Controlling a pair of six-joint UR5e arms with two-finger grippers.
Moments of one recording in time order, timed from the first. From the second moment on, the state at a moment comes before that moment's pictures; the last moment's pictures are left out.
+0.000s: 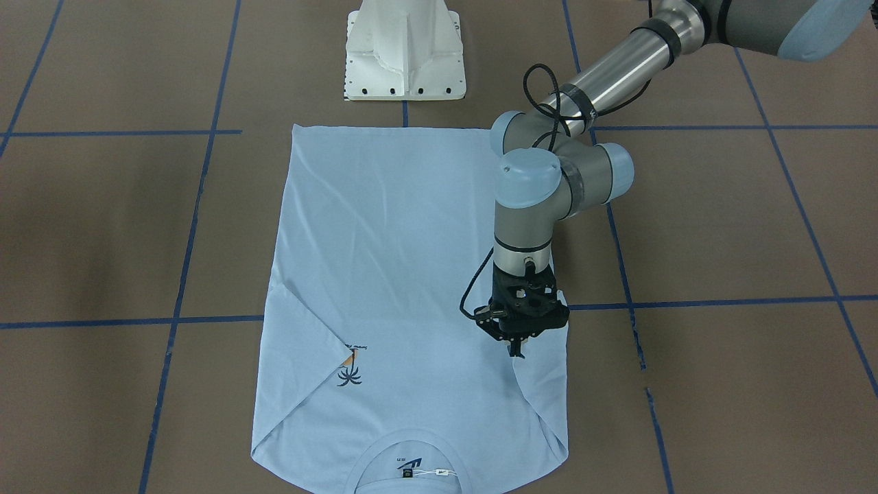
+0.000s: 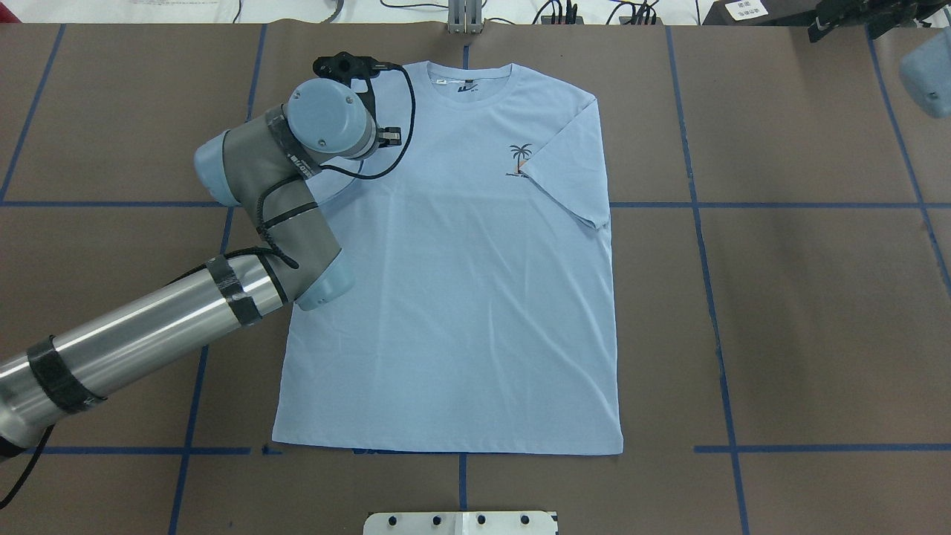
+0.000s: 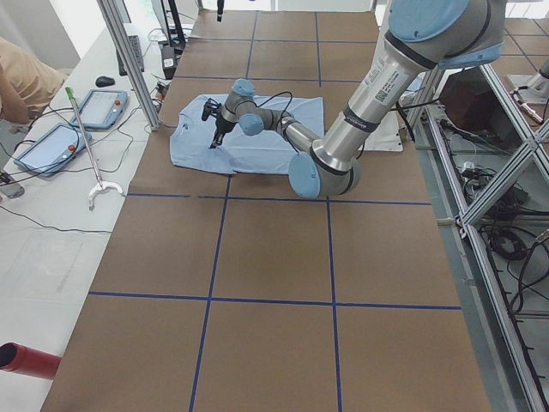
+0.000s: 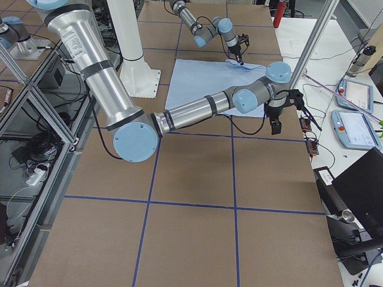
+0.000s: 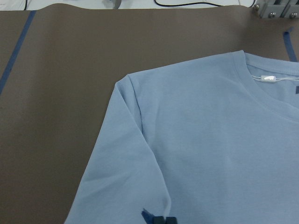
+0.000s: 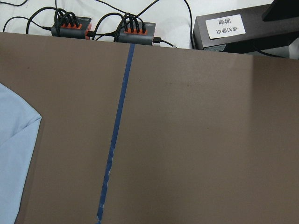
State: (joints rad) left arm -0.69 -2.41 -1.17 -1.99 -1.56 -1.14; right arm 1.32 -1.08 1.45 -1.37 2.30 0.44
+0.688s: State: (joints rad) left arm -0.69 -2.45 -1.13 -2.00 -1.57 -1.08; right arm 1.31 -1.08 1.45 -1.37 2.30 0.44
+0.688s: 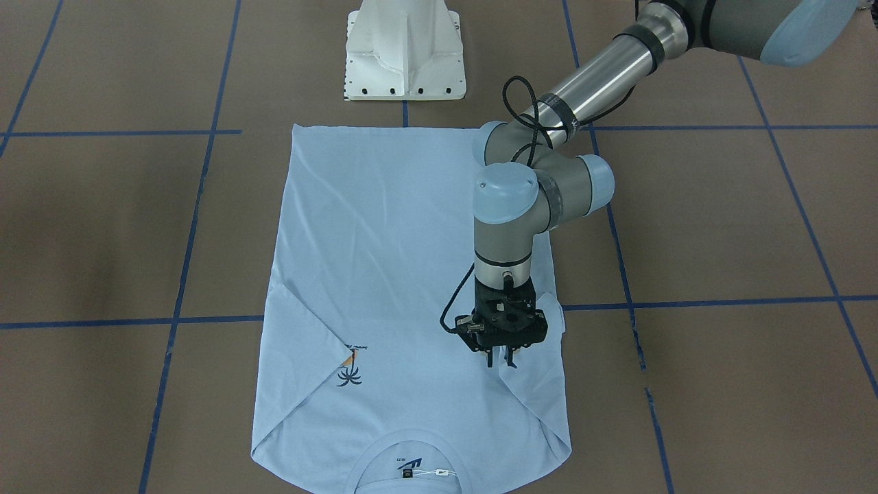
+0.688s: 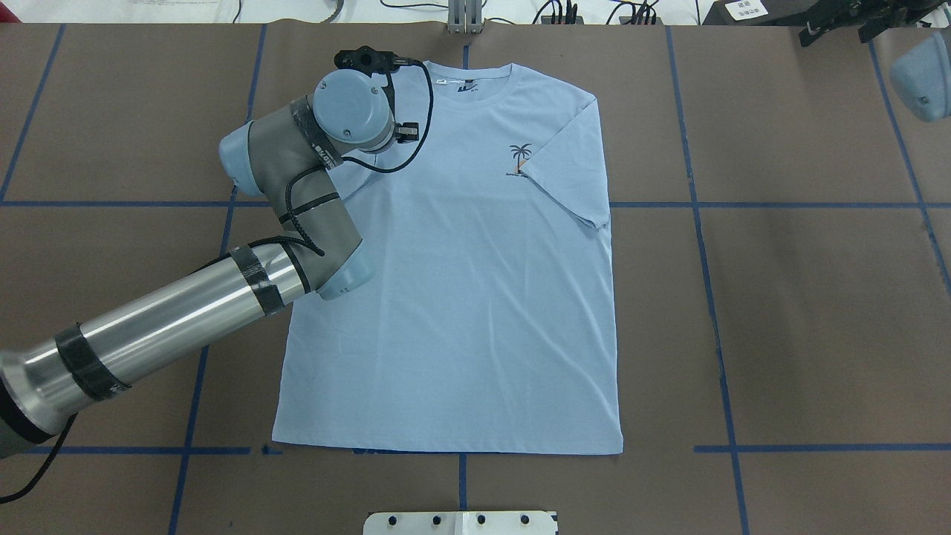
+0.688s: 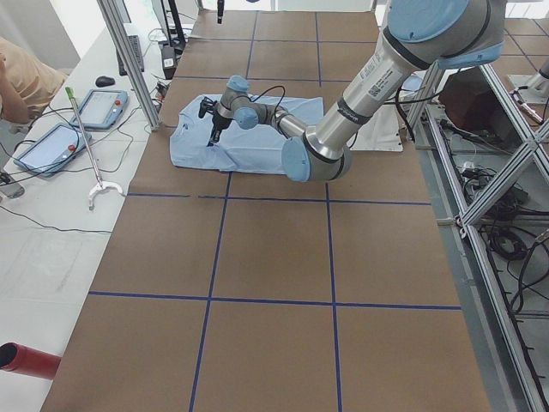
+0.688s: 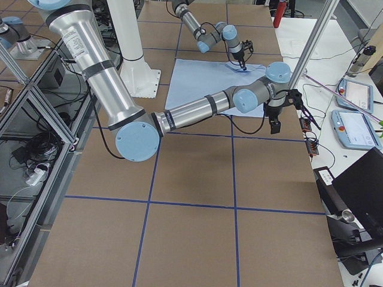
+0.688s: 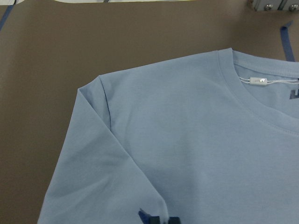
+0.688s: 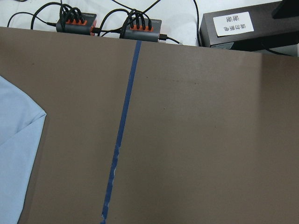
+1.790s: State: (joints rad) left arm -0.65 -2.05 -1.78 -1.99 -1.72 -1.08; right arm 0.91 -1.38 2.03 -1.37 2.00 1.15
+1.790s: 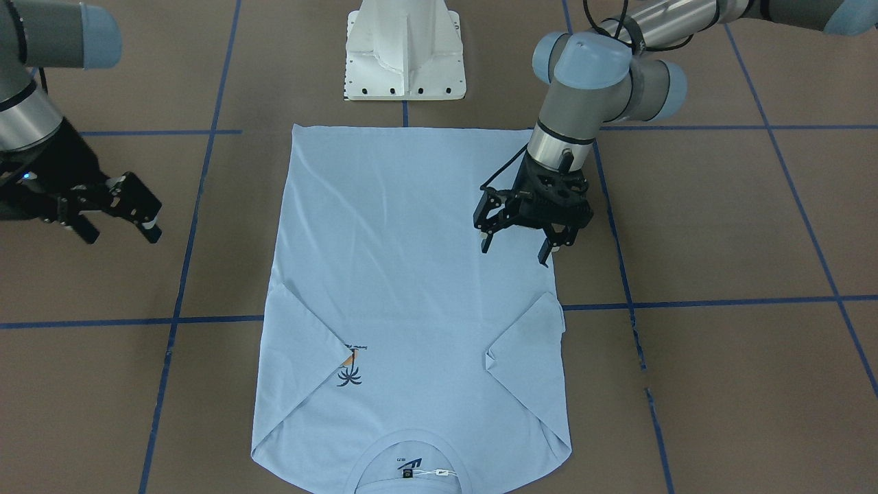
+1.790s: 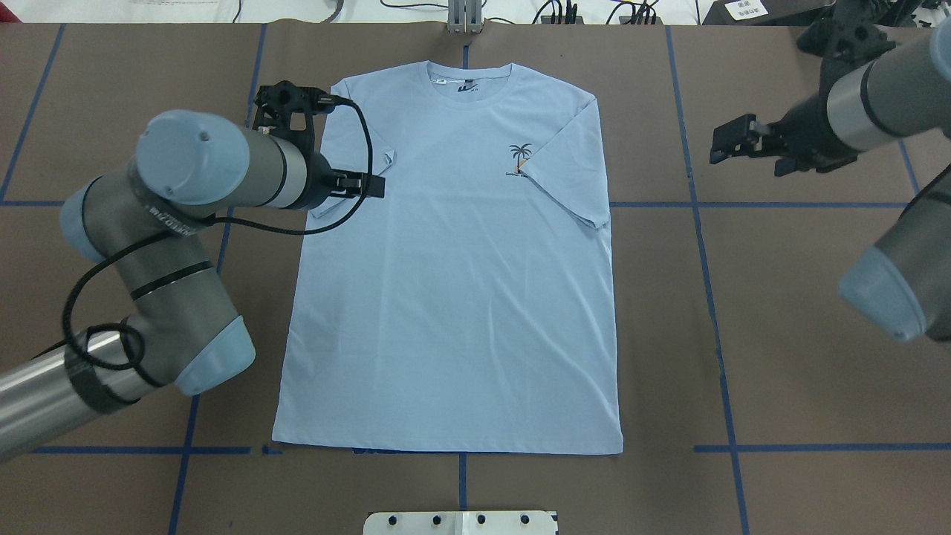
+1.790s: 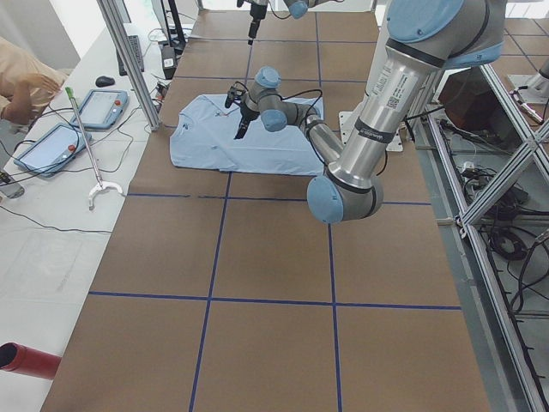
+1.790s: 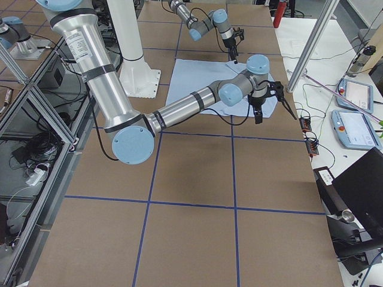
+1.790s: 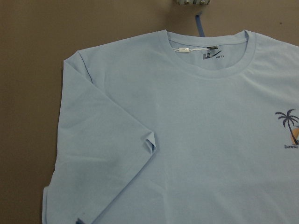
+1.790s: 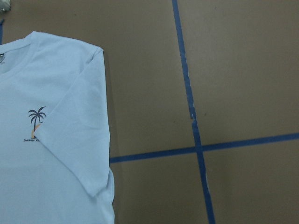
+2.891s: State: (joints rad) left arm -0.20 -1.62 -2.08 -1.93 -1.52 -1.48; right arm 0.22 -1.63 2.34 -1.37 1.41 1.82
